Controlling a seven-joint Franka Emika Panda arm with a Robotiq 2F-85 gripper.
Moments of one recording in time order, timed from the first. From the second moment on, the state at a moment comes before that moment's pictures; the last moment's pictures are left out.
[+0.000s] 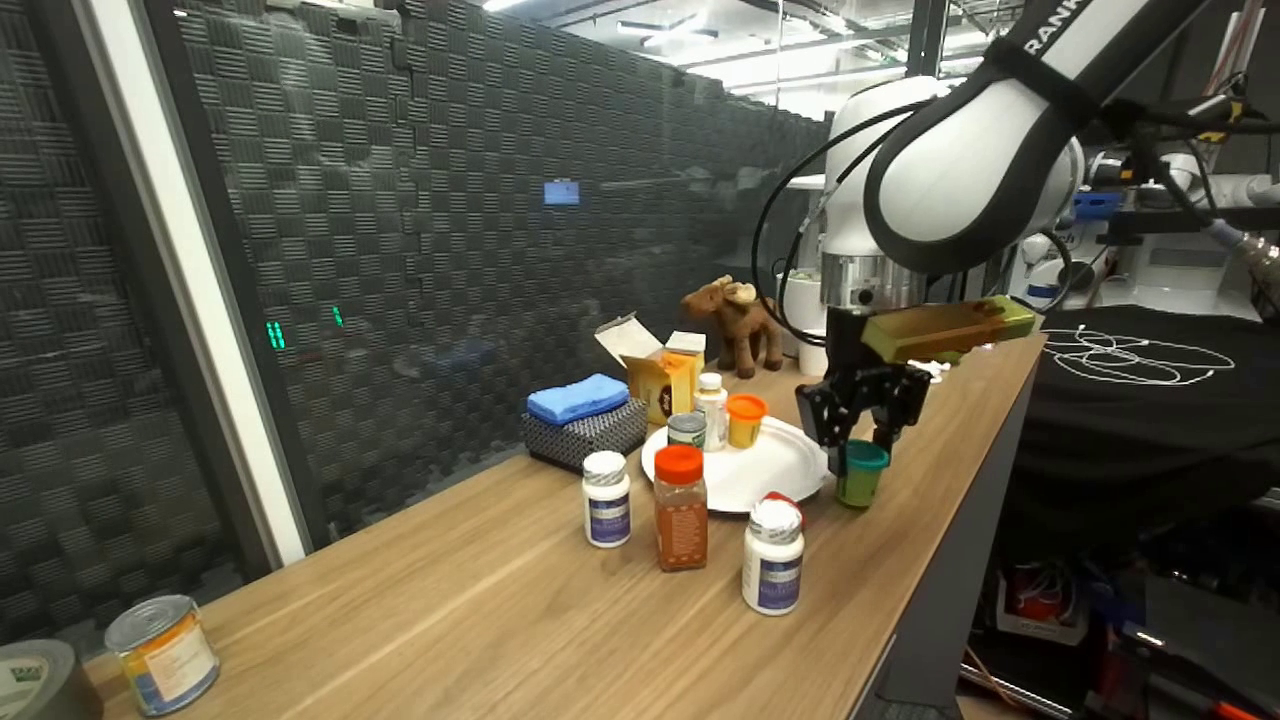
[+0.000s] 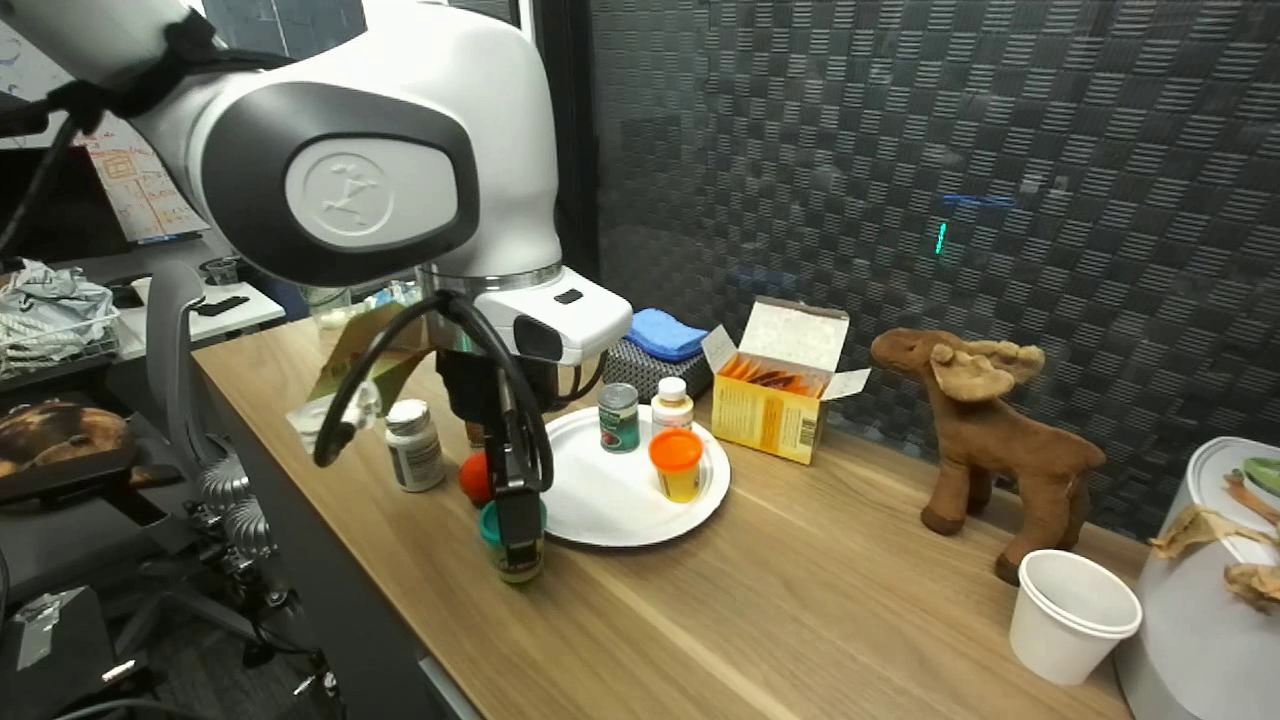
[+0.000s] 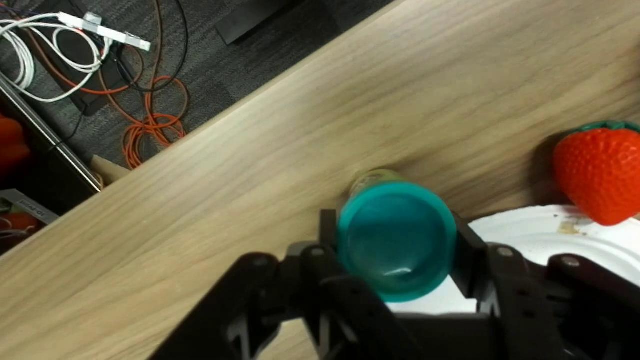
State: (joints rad) arm -0.04 0.06 -0.08 -2.46 -0.06 2.49 0.44
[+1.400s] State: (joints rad) arm -0.03 0.27 -0.05 -2.17 -0.07 2.42 0.36
